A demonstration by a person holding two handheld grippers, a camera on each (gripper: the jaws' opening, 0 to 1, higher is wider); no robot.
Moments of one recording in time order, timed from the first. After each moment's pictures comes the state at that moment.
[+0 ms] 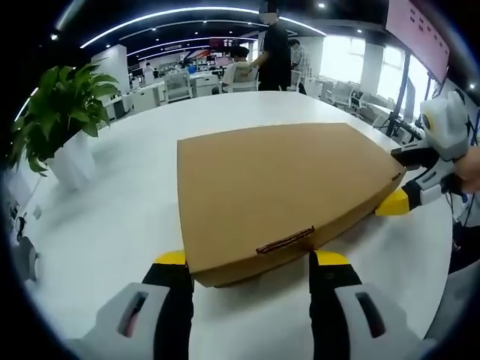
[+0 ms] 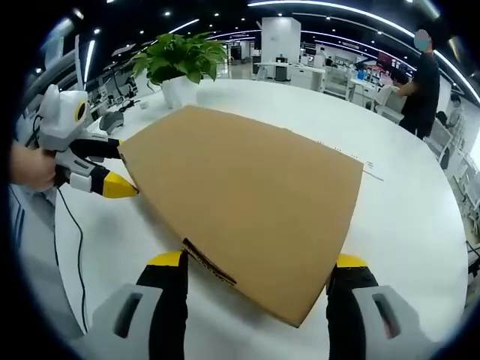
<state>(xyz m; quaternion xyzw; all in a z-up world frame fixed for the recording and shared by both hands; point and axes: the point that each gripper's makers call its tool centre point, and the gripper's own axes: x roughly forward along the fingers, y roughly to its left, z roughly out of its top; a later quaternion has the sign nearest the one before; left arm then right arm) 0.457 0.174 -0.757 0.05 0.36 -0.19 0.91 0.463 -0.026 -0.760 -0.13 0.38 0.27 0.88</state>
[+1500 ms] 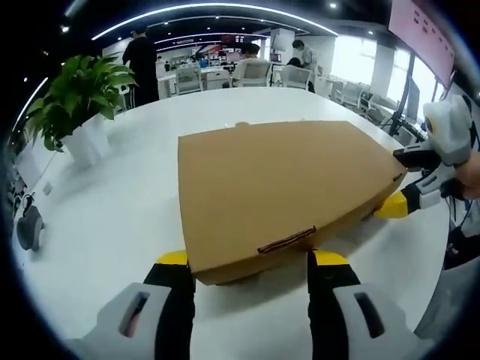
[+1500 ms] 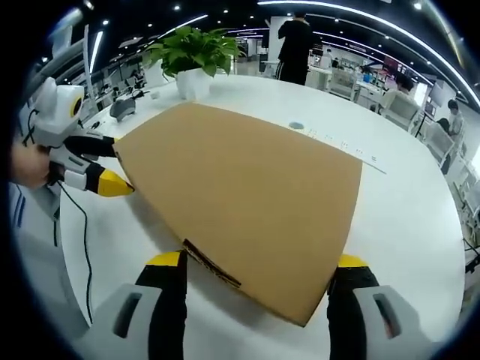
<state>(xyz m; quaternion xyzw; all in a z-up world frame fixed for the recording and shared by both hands) 0.408 0.179 -0.763 0.04 0.37 -0.16 0.91 0.416 -0.022 -0.761 -0.14 0.38 0.28 0.87</state>
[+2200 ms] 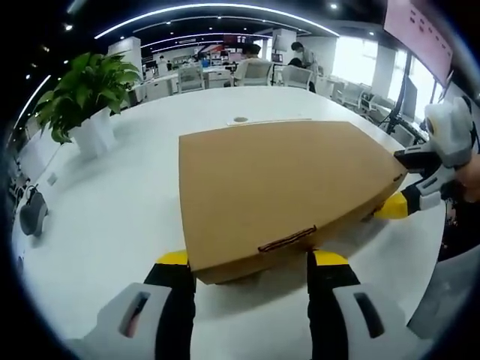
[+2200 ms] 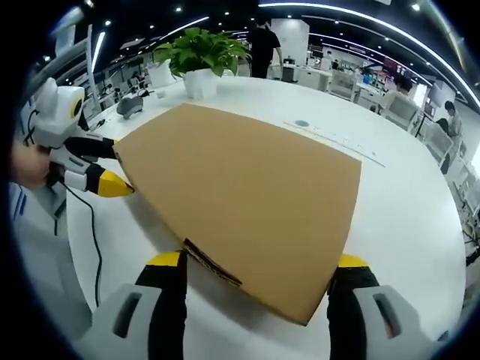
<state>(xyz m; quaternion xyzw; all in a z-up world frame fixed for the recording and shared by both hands) 0.369 0.179 -0.766 0.03 0.37 -0.16 0.91 0.393 -0.025 -0.769 -0.14 0.37 0.28 0.87</state>
